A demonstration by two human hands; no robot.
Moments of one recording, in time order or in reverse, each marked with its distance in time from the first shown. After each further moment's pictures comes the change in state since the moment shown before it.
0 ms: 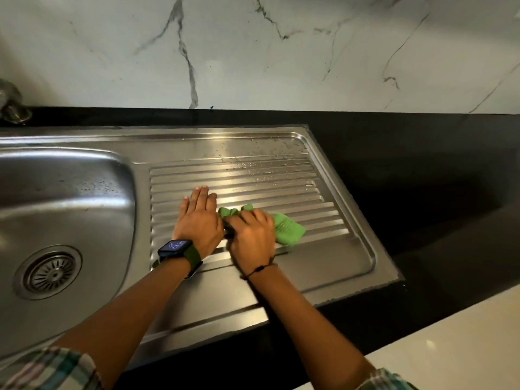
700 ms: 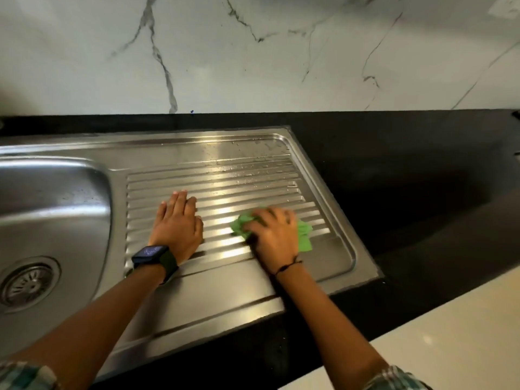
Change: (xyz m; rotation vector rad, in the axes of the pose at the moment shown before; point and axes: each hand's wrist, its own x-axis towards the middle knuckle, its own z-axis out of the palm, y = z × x) left_hand 0.001 -0.003 0.001 -0.017 0.044 0.004; right_hand -0.013 0.074 -0.035 -0.121 -0.085 -0.022
